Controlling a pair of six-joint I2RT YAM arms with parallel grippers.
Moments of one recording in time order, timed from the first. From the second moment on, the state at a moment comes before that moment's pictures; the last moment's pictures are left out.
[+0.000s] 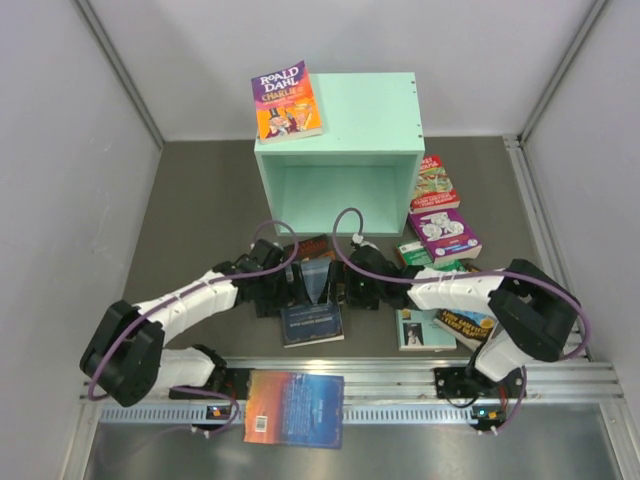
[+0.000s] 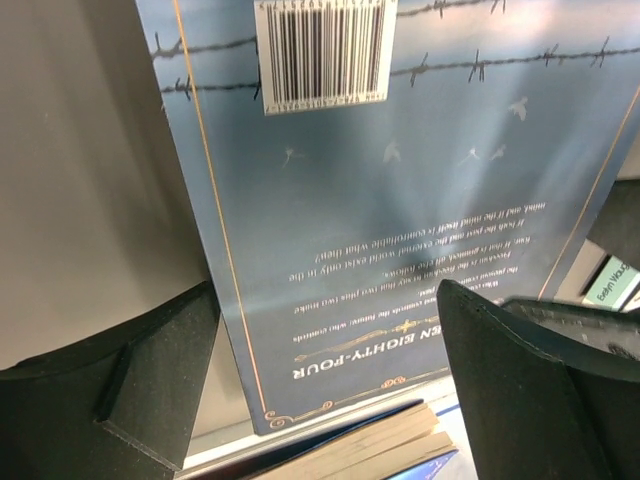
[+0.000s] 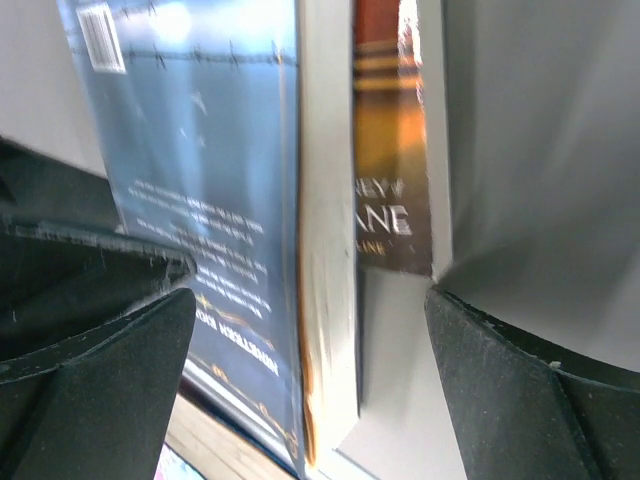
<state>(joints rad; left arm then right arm) -0.59 1.27 0.61 -0.44 0.18 -0.81 0.93 1.53 0.72 -0.03 -0.06 0.94</state>
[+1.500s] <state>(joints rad) -0.59 0.97 0.81 -0.71 0.03 -0.80 0.94 1.22 1.58 -0.82 0.15 0.55</state>
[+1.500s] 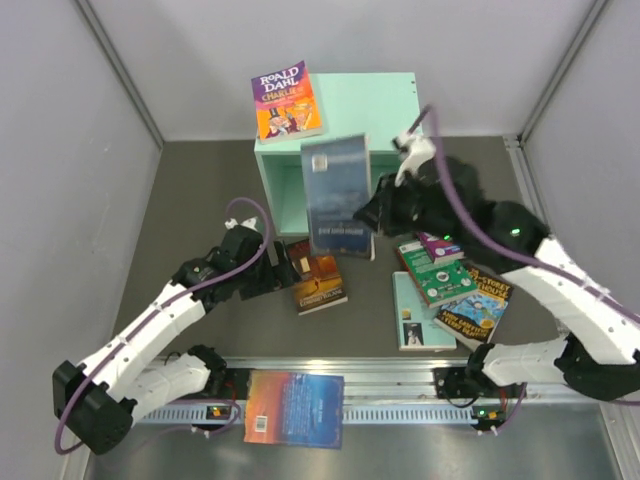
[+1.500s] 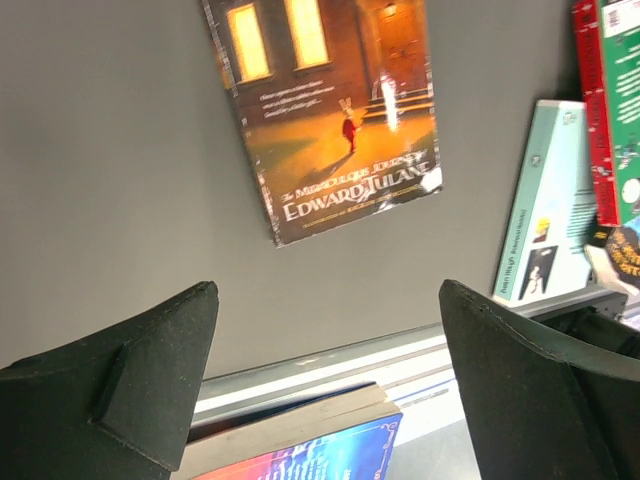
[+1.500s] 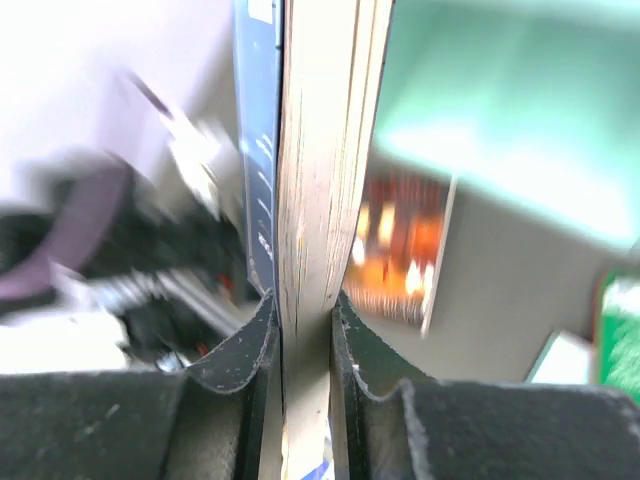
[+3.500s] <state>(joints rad) -0.59 0.96 0.83 -0.81 -0.02 -0.76 0.15 1.96 2.44 -0.90 -0.33 0.38</state>
